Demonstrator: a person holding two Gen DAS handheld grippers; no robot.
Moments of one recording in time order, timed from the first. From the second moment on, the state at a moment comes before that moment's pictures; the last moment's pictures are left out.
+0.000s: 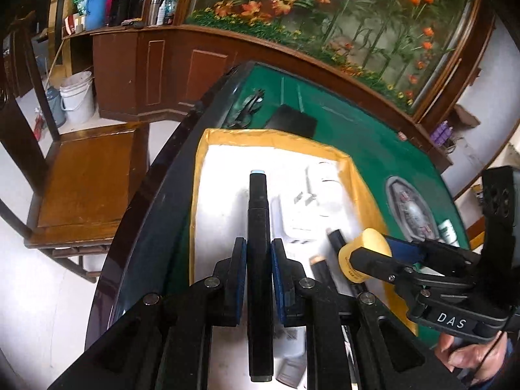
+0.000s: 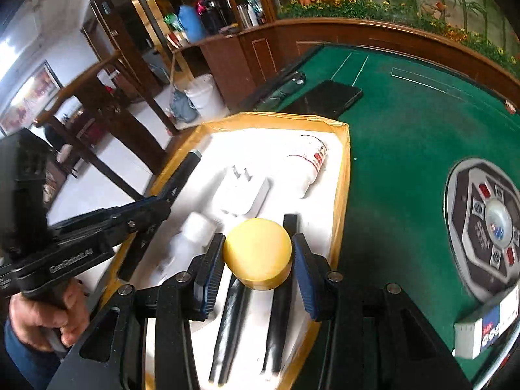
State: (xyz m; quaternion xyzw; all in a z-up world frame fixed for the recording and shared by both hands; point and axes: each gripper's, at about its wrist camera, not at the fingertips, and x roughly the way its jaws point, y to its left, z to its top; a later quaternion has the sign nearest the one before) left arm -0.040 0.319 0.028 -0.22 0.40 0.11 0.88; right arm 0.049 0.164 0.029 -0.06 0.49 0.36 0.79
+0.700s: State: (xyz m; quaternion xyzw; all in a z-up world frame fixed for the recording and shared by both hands) left arm -0.053 0.267 0.037 -0.12 0.39 0.11 0.91; right arm 0.049 0.096 0.055 -0.02 0.44 0.36 0.82
